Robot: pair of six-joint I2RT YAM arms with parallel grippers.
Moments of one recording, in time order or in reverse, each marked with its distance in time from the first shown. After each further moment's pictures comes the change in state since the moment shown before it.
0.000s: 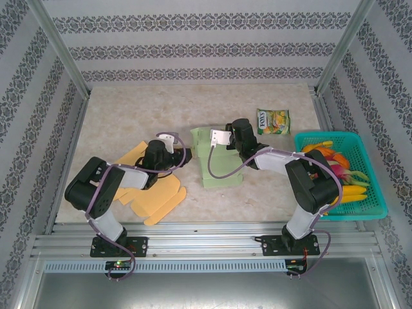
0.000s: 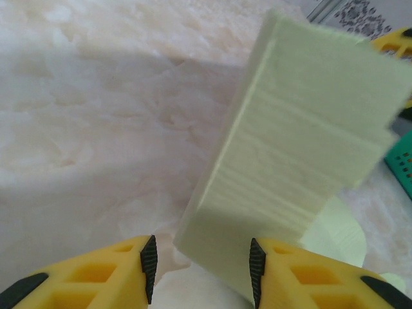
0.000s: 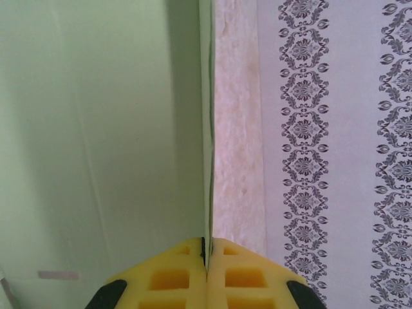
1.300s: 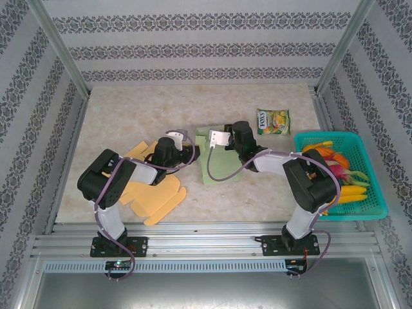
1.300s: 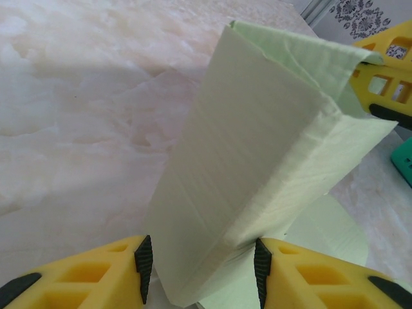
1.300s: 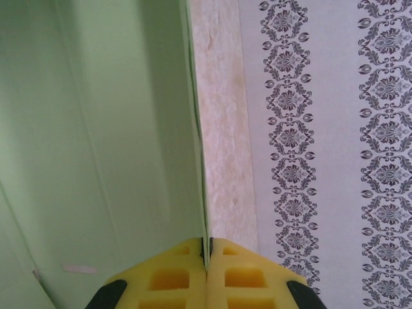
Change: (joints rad) left arm -0.062 0.113 0.103 0.047 -0.048 0.023; right arm 0.018 0.014 -0.038 0.105 0.003 0.017
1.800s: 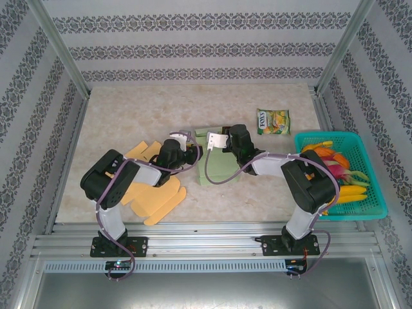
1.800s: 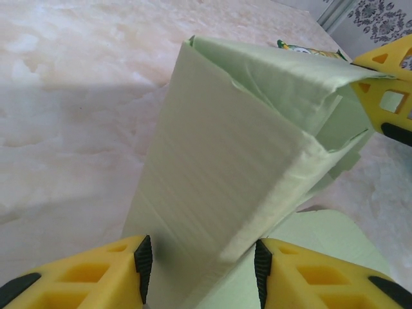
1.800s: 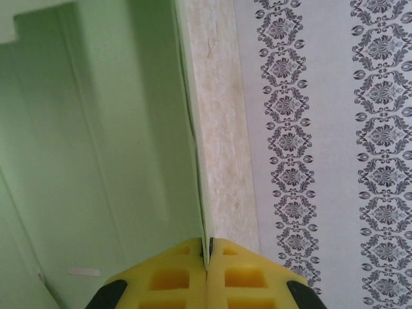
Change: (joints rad) left arm -0.059 0.018 0.017 0.010 -0.143 0.019; right arm 0.035 0.000 -0.031 0.048 0.033 0.030
